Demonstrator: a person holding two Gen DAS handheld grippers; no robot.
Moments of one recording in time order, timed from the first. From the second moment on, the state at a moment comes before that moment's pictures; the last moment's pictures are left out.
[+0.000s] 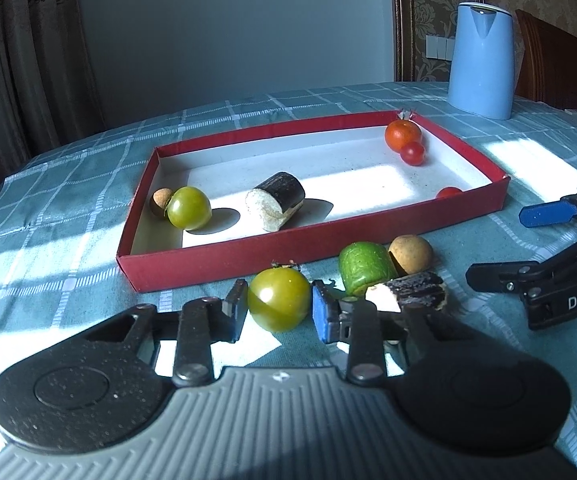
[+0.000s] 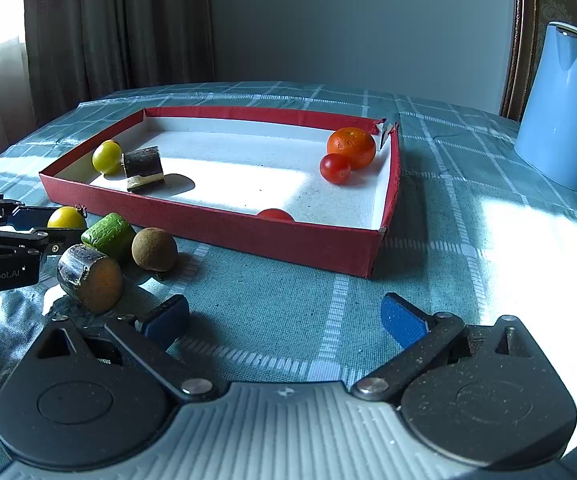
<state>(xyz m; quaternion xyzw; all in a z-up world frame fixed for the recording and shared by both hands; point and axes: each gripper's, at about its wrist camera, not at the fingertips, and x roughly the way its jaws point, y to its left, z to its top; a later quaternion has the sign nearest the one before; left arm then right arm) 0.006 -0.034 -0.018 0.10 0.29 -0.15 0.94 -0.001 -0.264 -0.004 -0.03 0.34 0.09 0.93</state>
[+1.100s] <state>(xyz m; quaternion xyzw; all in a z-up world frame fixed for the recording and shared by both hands) 0.010 -0.002 -0.009 0.04 0.28 -0.07 0.96 -0.040 -0.185 0.005 0.01 0.30 0.15 0.94</state>
